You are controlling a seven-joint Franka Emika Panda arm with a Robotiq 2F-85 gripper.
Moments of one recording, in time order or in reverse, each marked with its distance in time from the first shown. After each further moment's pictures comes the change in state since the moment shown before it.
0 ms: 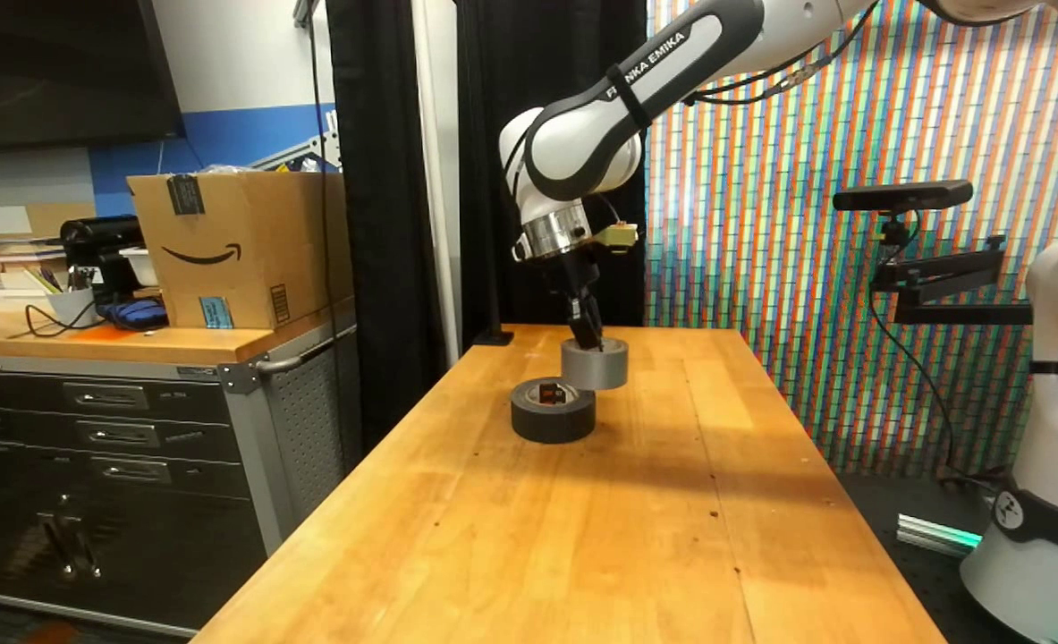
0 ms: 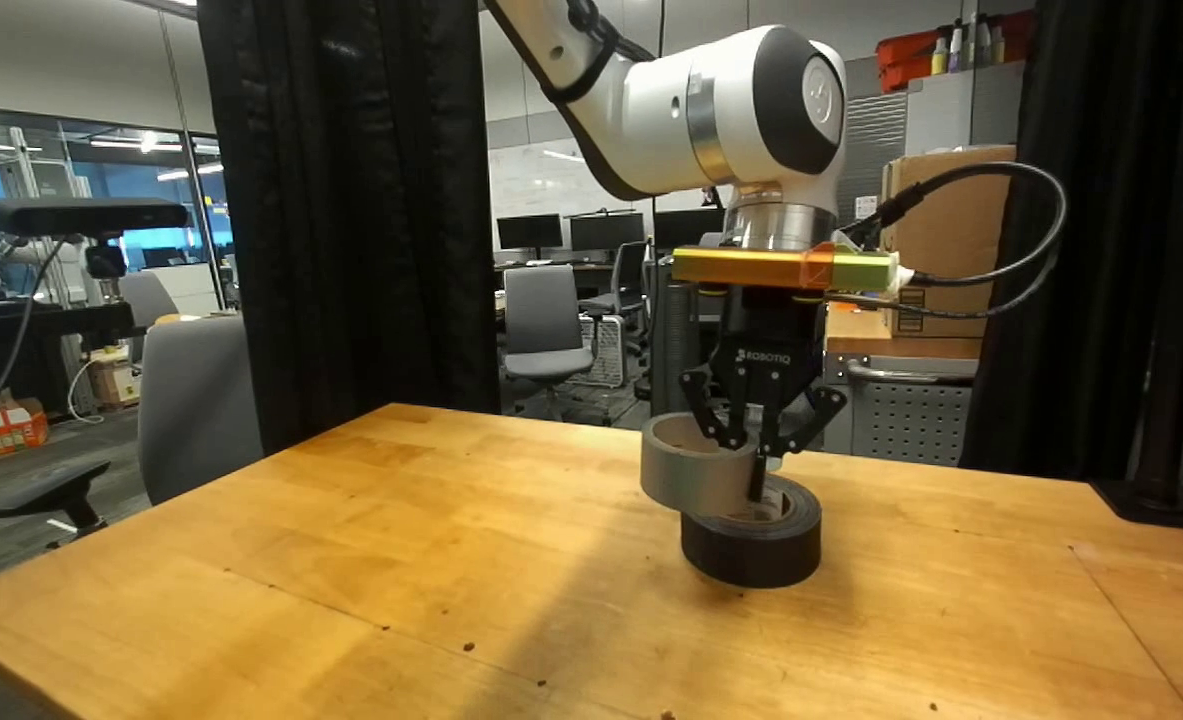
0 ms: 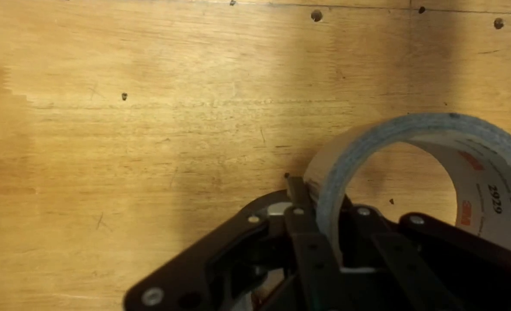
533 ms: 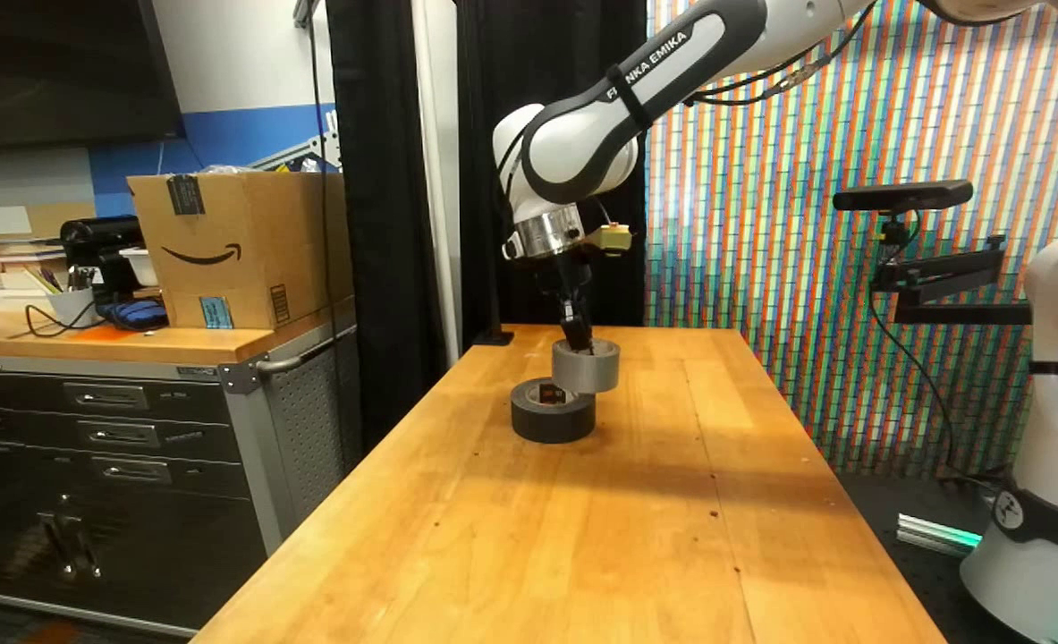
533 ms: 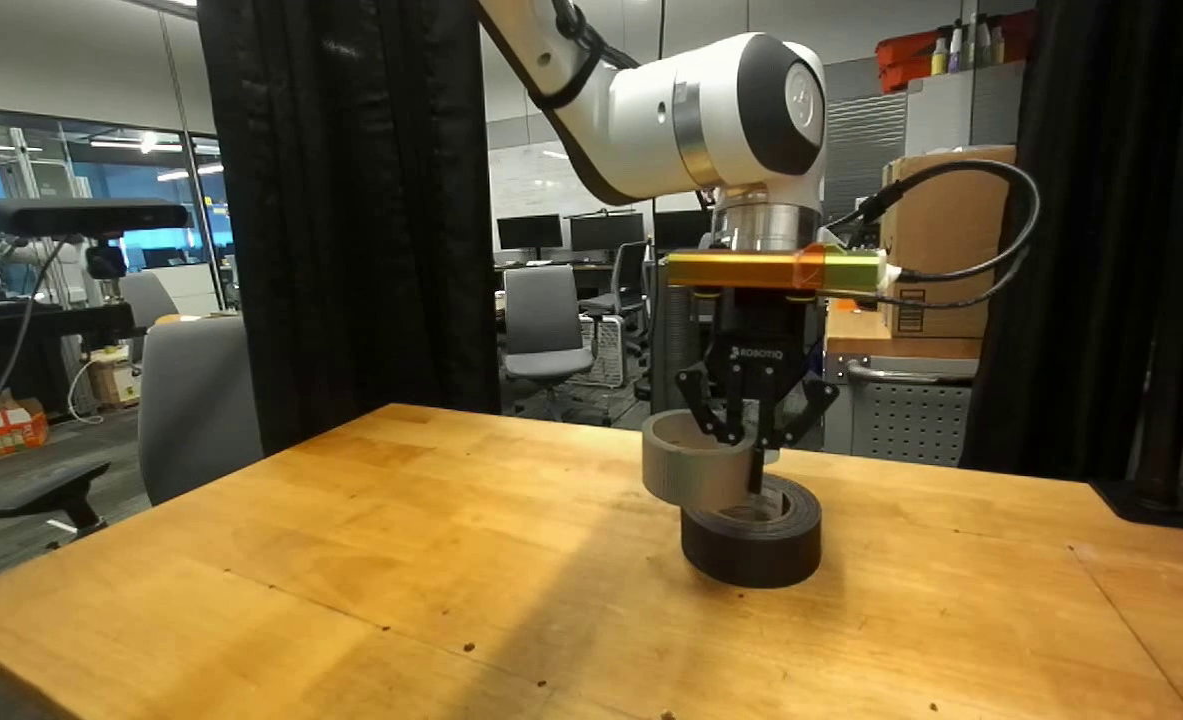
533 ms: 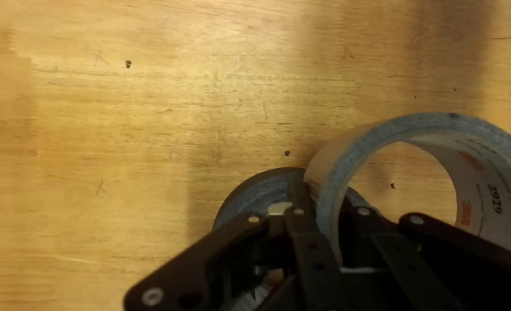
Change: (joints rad) arm 0.015 0.001 0.007 -0.001 -0.023 0.049 -0.017
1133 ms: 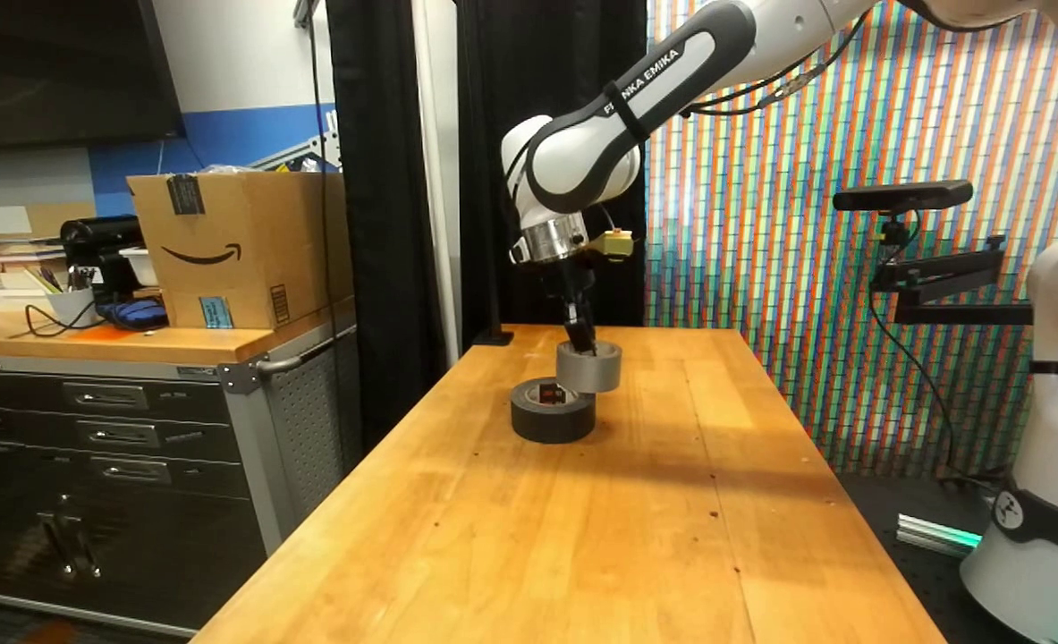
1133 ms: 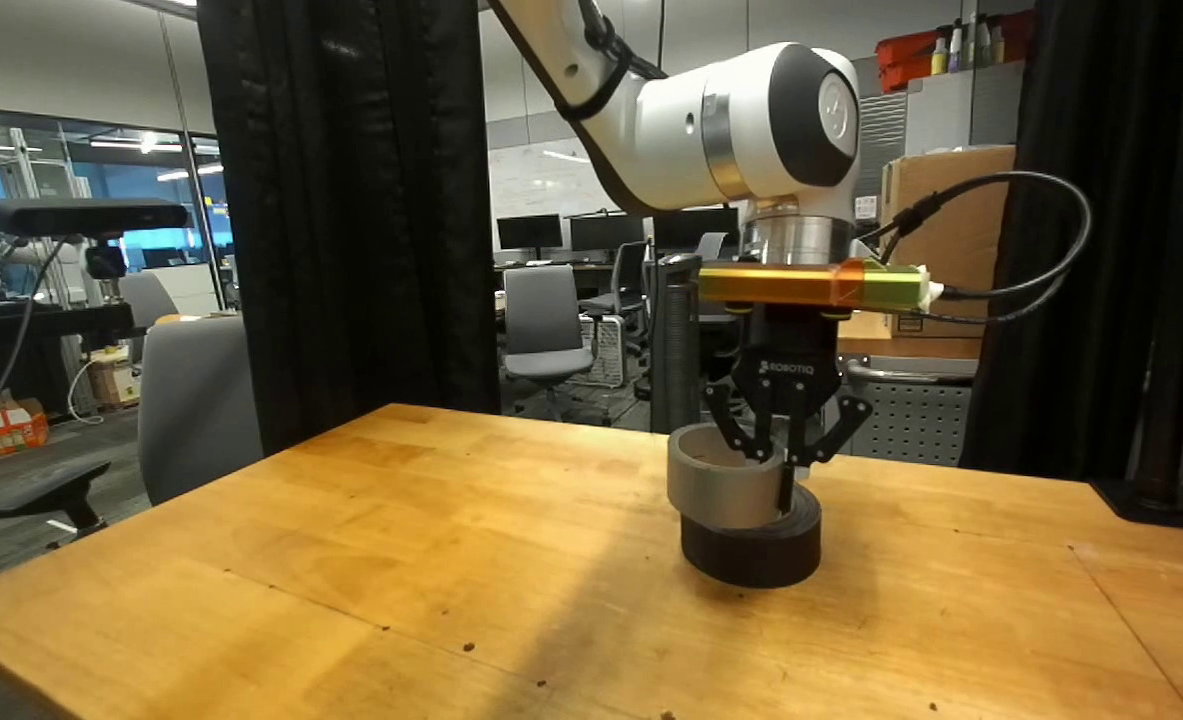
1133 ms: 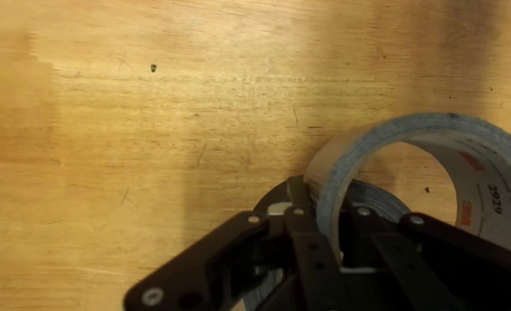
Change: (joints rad) arm -0.025 0.024 -0.017 0.004 -0.001 0.023 -0.026
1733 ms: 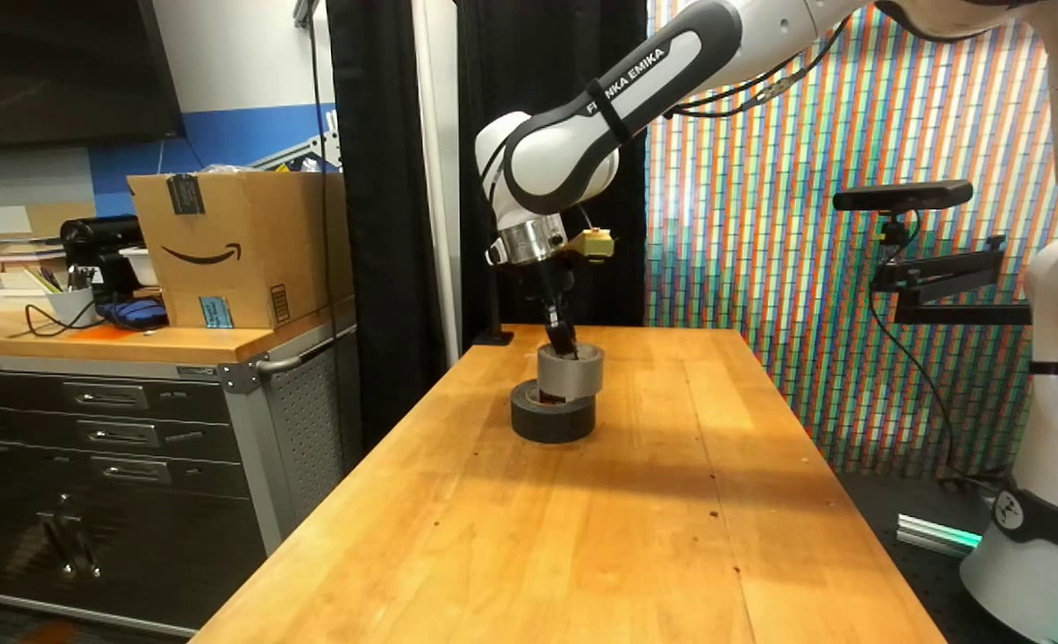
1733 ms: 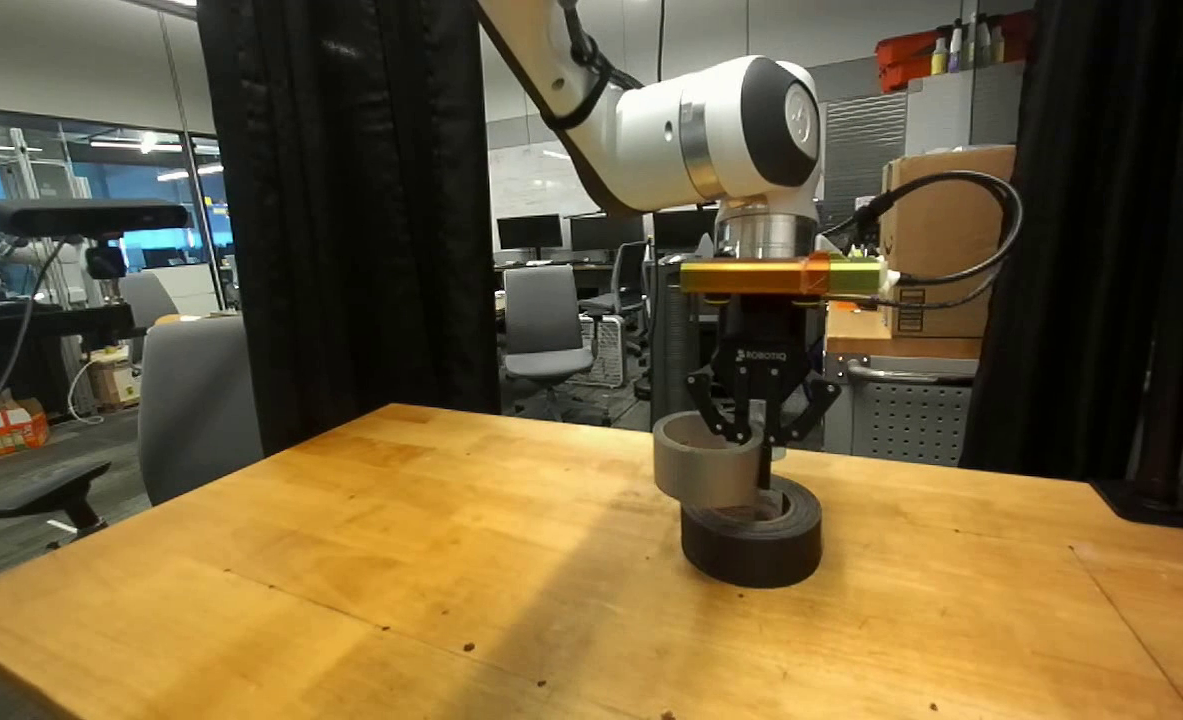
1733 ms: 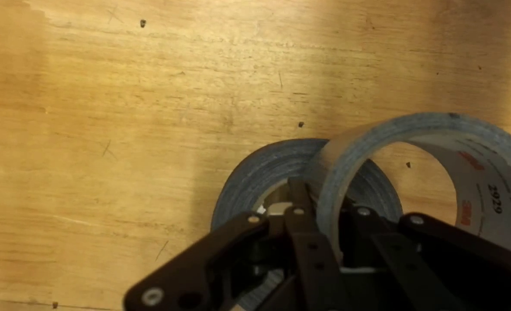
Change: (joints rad) arm 0.034 0.049 0.025 0.078 -0.024 -0.026 0.003
